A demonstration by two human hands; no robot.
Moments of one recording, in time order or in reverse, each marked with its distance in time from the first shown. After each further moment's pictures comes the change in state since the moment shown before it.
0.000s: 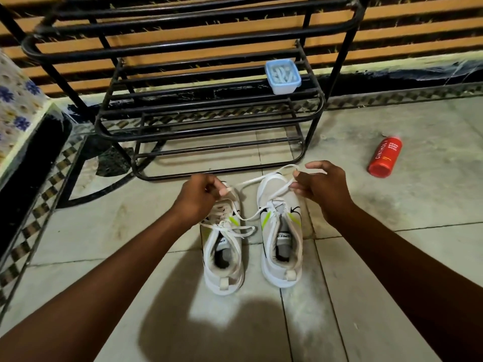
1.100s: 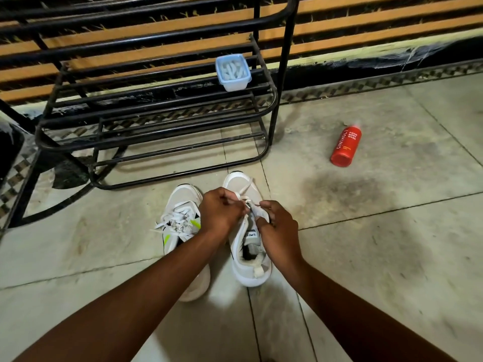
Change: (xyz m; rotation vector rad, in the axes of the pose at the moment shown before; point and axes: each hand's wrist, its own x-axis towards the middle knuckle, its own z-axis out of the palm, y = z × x) left_hand -0.013 0.055 0.138 -0.391 0.169 -0.280; right_hand -0.066 0.075 -0.010 -0.393 0.043 -0.177
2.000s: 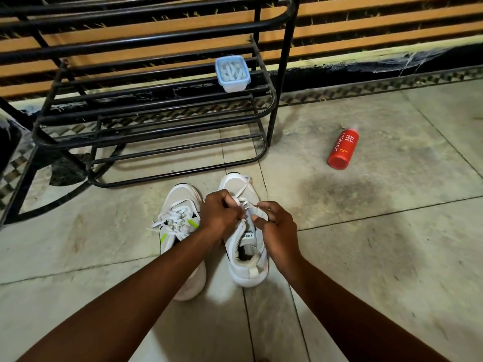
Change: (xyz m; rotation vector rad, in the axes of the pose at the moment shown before) left_hand 0.008 -0.013 0.001 0.026 -0.118 0.013; right_hand 0.008 0.006 -0.003 0.202 -0.021 0.131
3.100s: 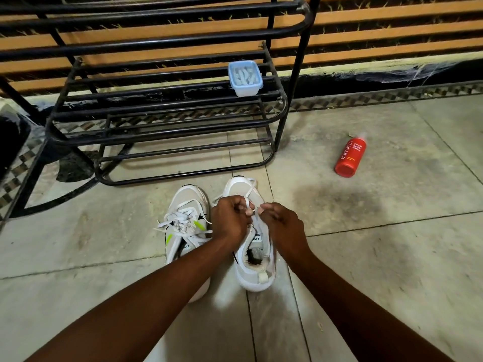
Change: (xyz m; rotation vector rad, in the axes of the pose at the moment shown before) left_hand 0.008 -0.017 0.021 -0.044 0.037 0.061; right_hand 0.014 -0.008 -0.003 -0.200 -0.066 -0.055
